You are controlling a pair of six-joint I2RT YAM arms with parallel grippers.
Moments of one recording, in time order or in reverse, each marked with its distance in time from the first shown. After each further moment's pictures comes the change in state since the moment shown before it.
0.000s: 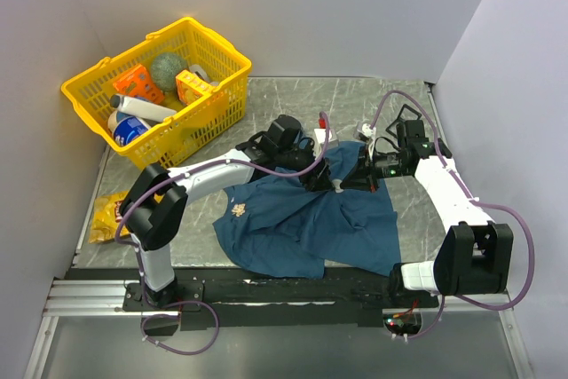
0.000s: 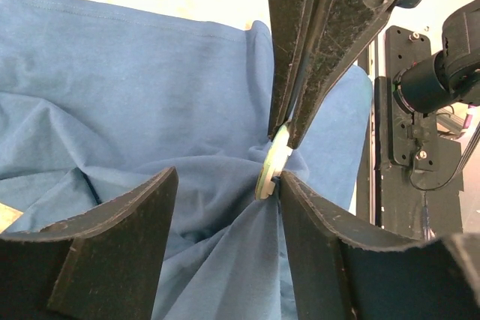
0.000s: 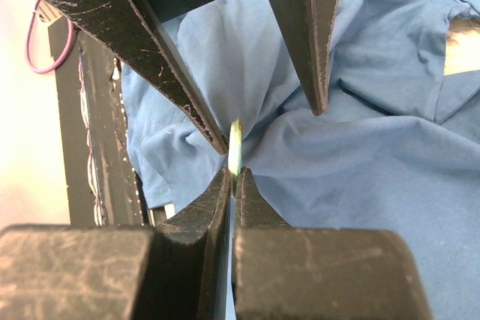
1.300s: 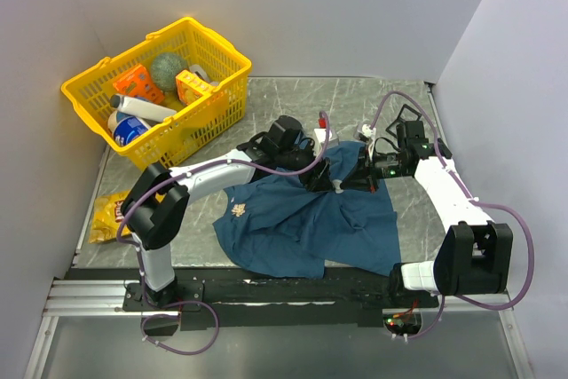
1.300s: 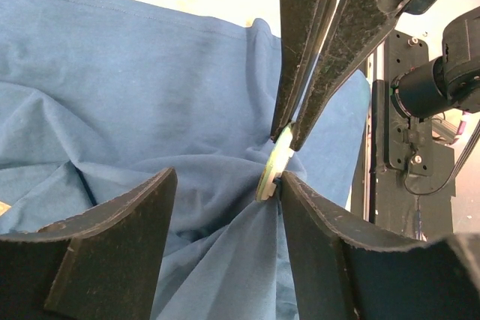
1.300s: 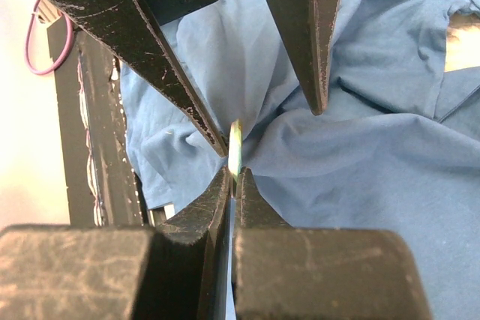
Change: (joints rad) left arm -0.002 0.010 0.000 0.001 -0.011 -0.042; right arm -0.001 0.000 -0.012 0.019 0.001 0.016
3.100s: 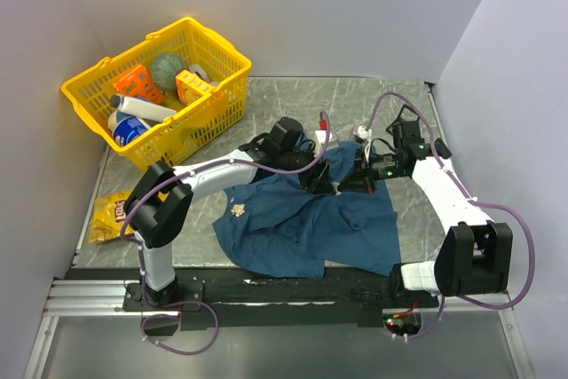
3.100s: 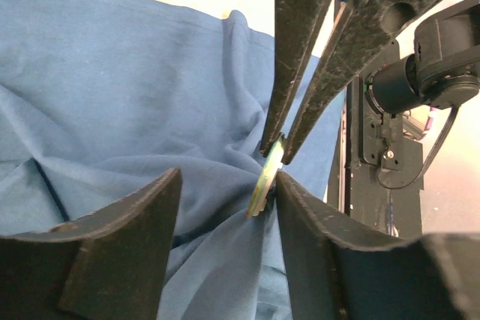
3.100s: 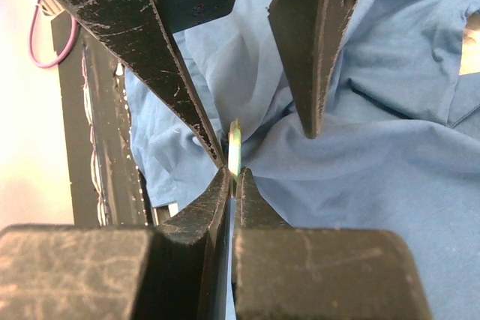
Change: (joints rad) left arm 0.000 0.021 0.000 0.002 0.062 -0.055; right arm 0.039 0.000 0.000 -0.005 0.013 0.003
